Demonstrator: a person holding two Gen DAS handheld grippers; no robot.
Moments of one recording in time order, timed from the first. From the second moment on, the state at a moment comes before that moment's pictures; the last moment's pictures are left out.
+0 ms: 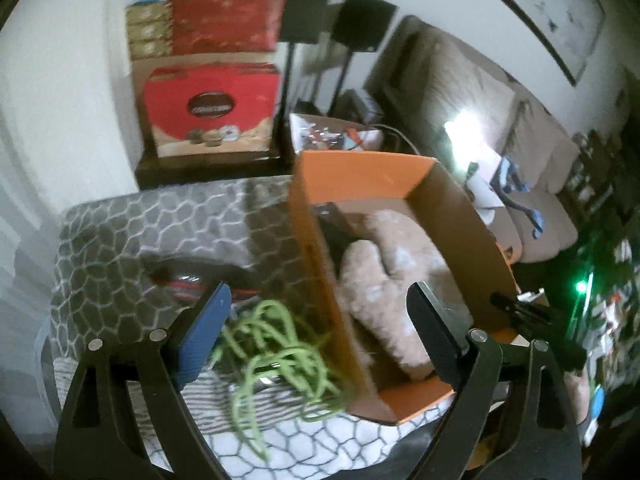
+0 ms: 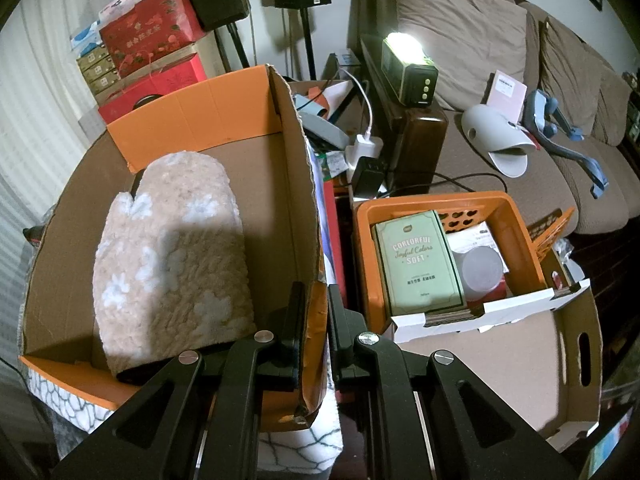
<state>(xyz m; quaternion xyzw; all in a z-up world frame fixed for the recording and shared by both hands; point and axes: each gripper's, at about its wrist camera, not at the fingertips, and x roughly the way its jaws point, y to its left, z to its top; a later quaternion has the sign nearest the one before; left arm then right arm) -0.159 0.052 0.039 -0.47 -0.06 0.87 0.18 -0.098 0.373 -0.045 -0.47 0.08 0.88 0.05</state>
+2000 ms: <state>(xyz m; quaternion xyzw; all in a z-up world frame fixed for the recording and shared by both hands) -0.235 -0.073 -0.065 -0.49 -0.35 0.79 0.11 -0.103 0.371 -0.047 -0.47 0.07 0.88 0.06</state>
